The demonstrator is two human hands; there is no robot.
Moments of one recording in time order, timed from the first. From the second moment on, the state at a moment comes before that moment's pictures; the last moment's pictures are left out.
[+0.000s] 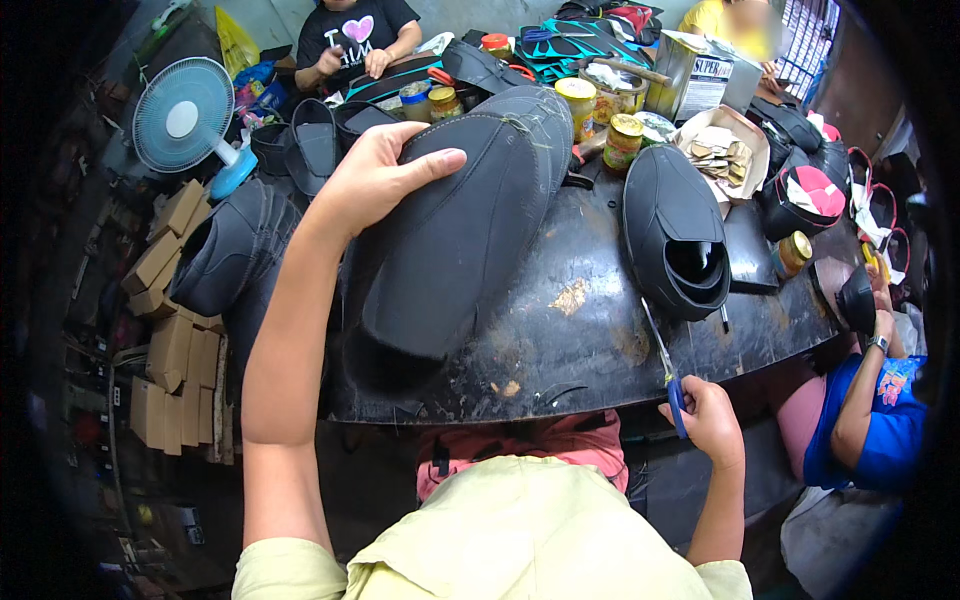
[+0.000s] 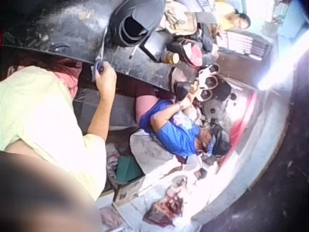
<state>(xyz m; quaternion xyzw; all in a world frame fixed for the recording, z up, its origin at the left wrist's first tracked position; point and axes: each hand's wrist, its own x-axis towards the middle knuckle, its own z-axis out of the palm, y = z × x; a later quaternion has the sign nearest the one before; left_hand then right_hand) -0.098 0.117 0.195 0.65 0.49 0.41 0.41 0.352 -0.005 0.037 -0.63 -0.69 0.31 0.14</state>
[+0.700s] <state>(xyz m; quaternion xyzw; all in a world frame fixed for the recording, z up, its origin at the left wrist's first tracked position) -0.041 0.077 0.125 0.68 0.32 0.40 0.53 0.231 0.034 0.049 -0.37 -0.42 0.61 0.56</state>
